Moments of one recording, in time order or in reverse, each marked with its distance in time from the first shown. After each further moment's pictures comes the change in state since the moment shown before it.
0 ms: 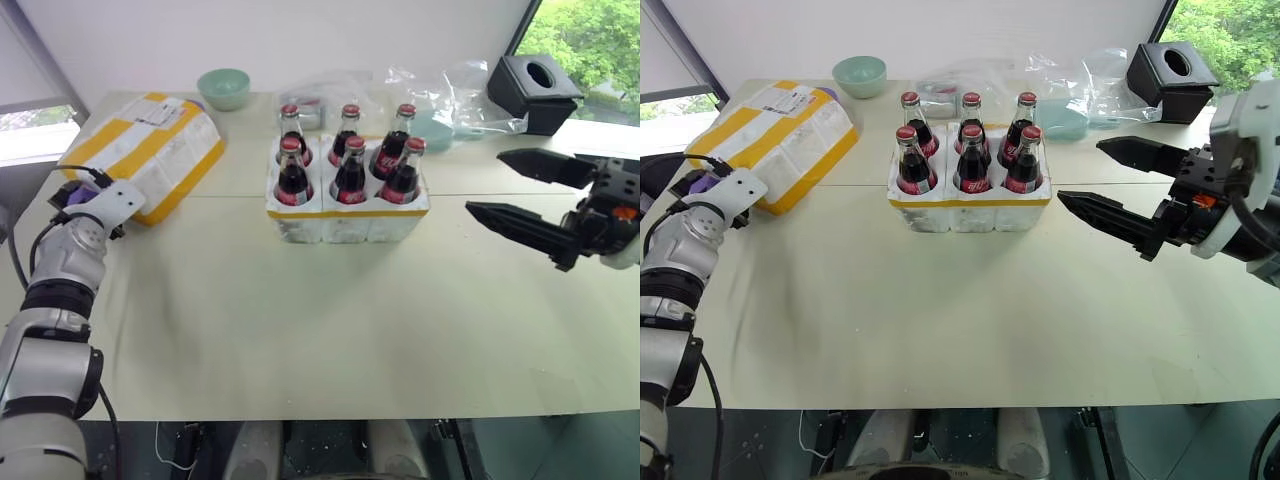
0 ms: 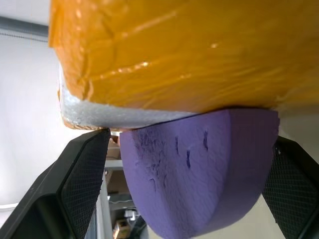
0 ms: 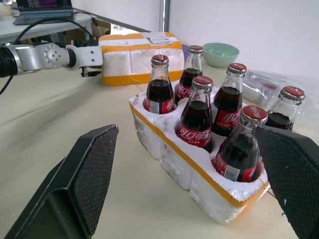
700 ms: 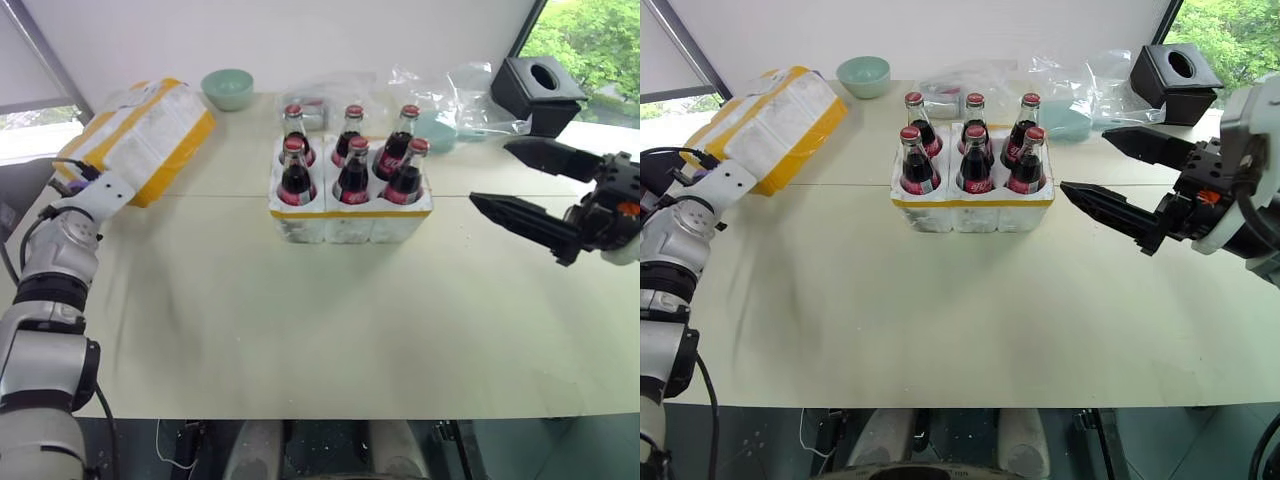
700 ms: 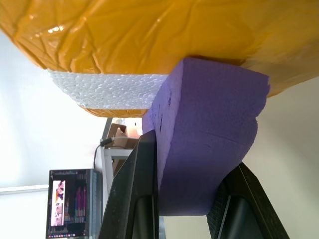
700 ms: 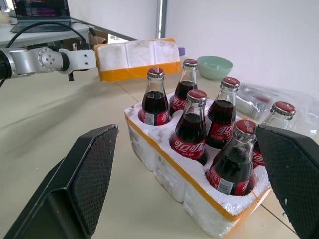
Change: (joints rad) left arm -0.042 0.021 0.020 0.033 -0.008 -0.008 -0.001; right arm 0.027 0.006 0.003 0.010 -0.003 -0.052 -0.009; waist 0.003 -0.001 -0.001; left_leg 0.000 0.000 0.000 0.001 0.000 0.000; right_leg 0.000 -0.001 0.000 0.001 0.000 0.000
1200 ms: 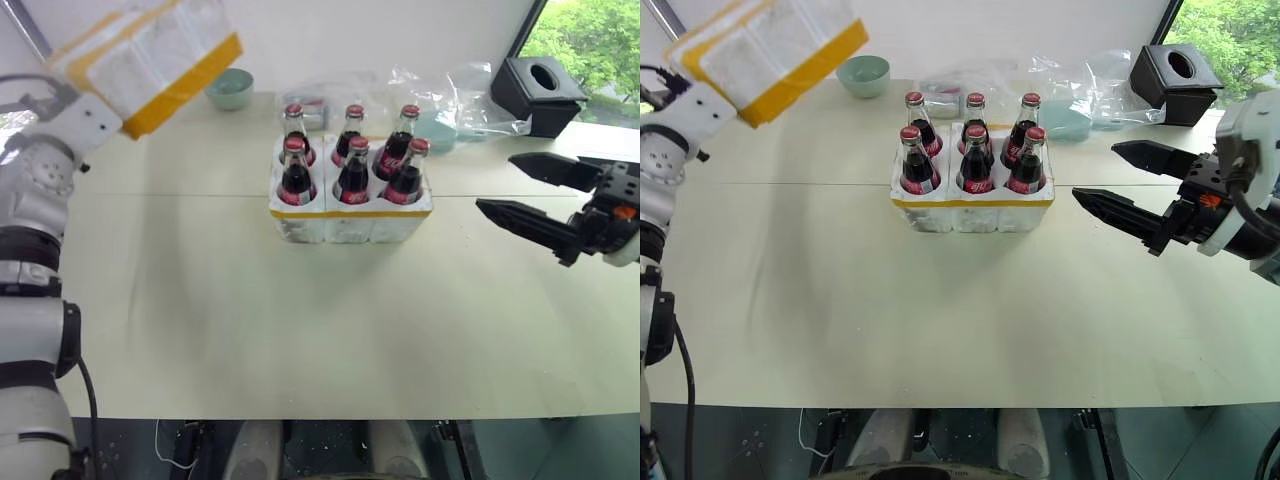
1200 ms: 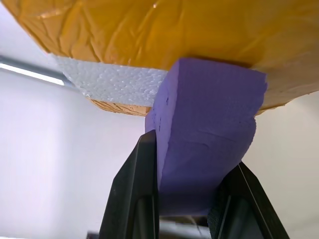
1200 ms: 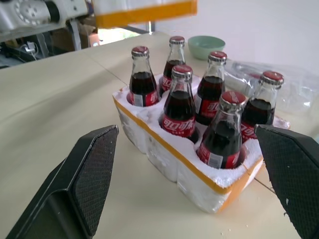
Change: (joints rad) left arm -0.253 0.054 0.003 0.007 -0.007 -0.280 -0.007; right arm 0.018 -0.011 0.023 0.071 -0.089 -0.002 0.052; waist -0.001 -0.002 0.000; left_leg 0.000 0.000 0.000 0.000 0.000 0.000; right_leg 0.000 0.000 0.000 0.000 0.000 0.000
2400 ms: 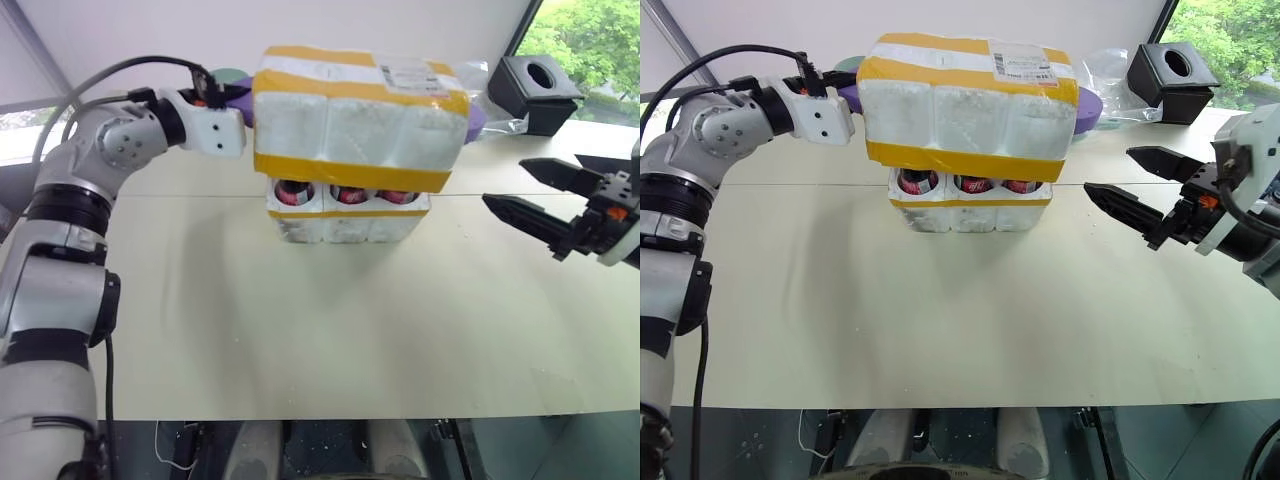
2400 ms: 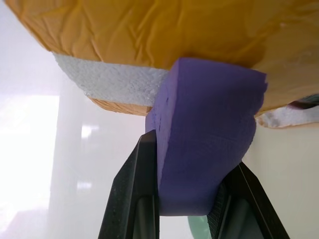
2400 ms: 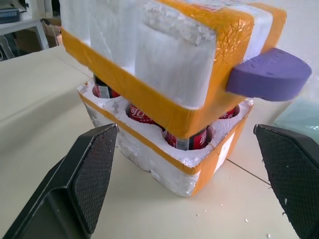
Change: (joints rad) left arm -0.140 -0.135 -0.145 -0.042 0.100 -0.682 -0.295; right arm 0.026 0.067 0.000 0.019 -0.060 -0.013 -0.064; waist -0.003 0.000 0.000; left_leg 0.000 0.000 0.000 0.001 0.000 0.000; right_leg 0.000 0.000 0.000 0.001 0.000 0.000
